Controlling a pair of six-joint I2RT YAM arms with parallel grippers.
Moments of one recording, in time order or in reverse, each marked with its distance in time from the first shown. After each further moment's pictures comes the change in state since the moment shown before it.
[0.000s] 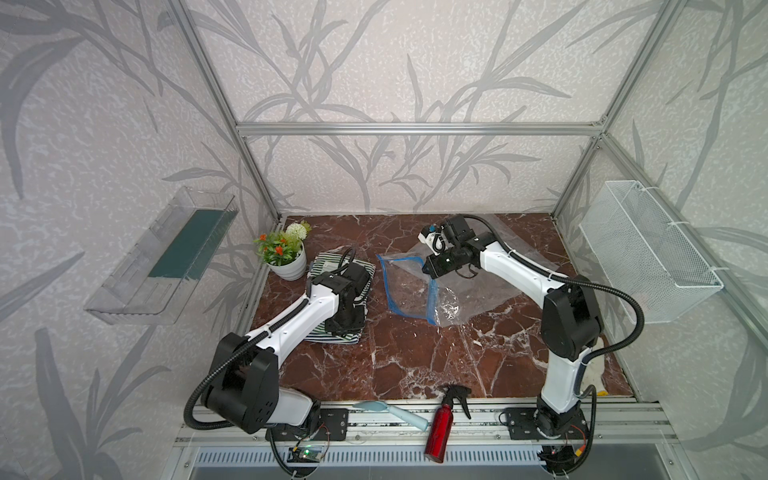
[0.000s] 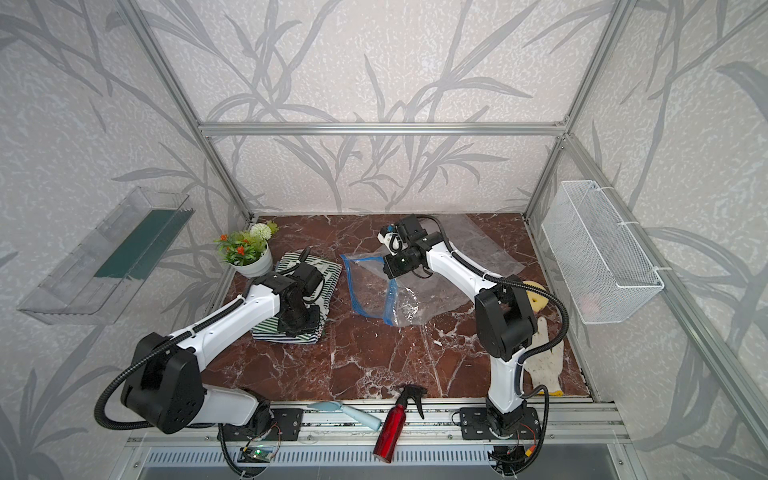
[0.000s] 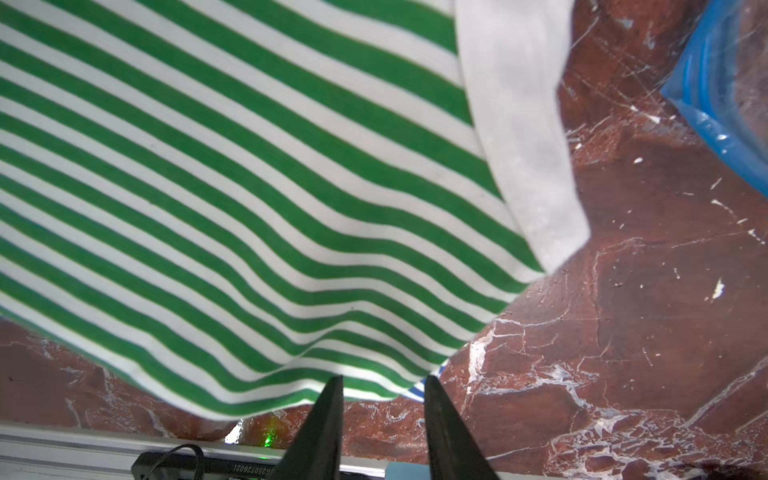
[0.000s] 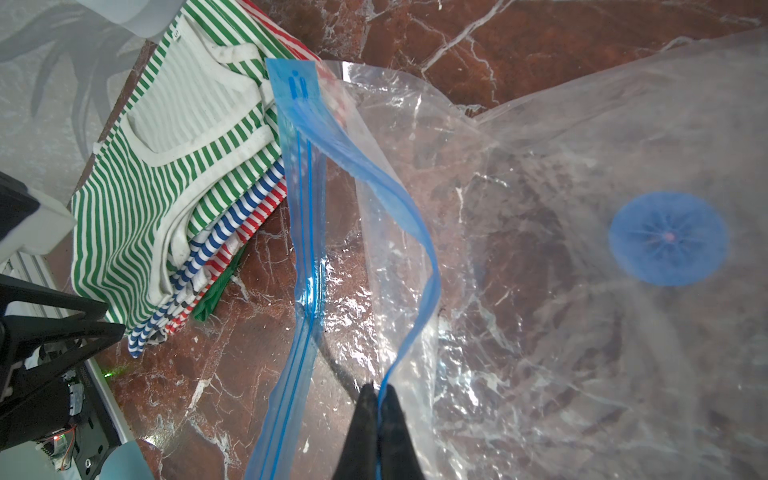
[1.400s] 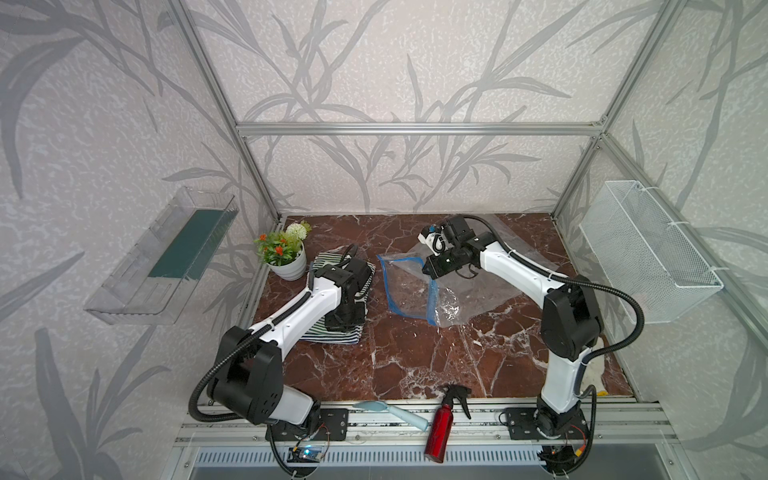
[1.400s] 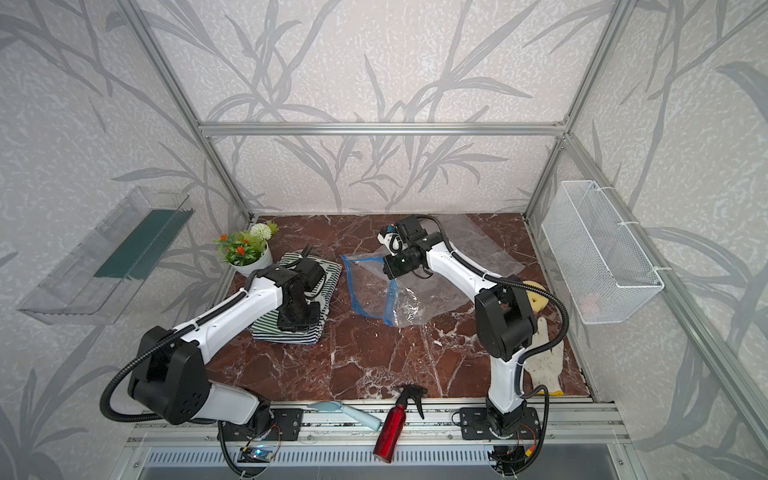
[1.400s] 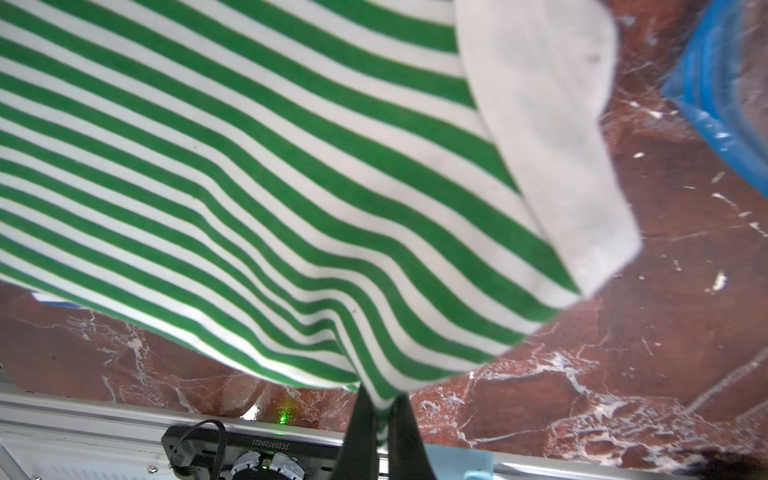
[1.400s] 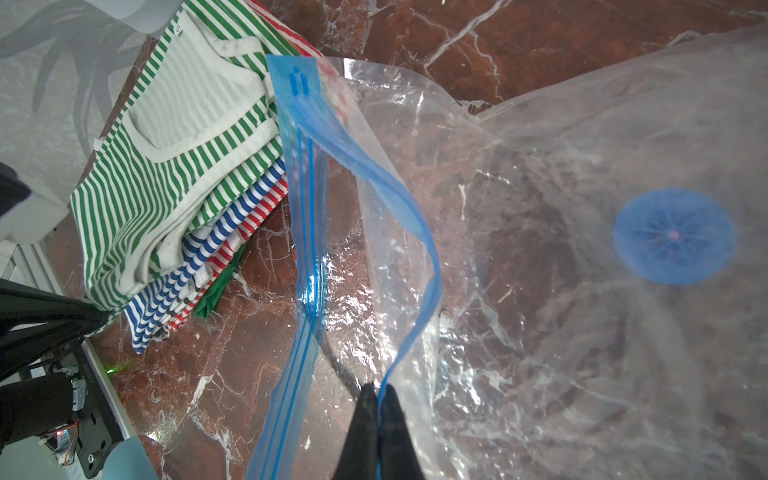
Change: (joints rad) left arm 0.001 0.032 0.100 -0.092 0.003 0.016; right arm 0.001 0.000 0.000 -0.007 -0.006 -0.003
